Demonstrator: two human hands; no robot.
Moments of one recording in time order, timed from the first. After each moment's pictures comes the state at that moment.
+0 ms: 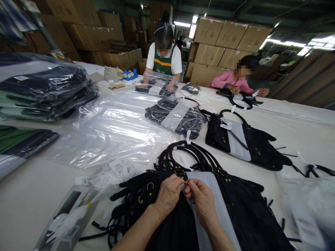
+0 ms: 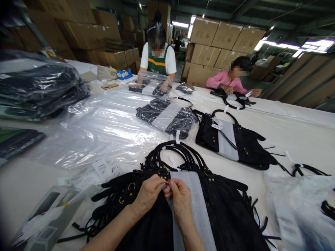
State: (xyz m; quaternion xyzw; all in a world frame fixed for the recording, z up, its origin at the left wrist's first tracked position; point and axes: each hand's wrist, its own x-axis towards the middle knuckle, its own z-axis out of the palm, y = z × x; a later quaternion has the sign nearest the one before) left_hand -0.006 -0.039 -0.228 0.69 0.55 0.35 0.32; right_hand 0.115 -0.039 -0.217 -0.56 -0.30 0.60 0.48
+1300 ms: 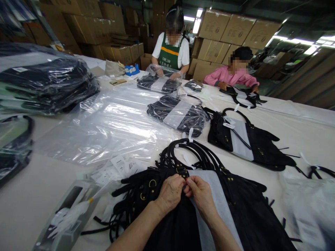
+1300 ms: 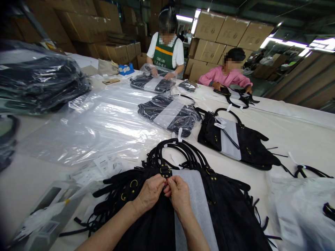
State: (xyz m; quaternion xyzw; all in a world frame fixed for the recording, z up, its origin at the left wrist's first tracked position) left_hand -0.009 -0.040 -0.236 0.72 0.53 0.32 0.33; right_hand 0.110 -0.030 -0.210 -0.61 -0.44 0.54 0.37
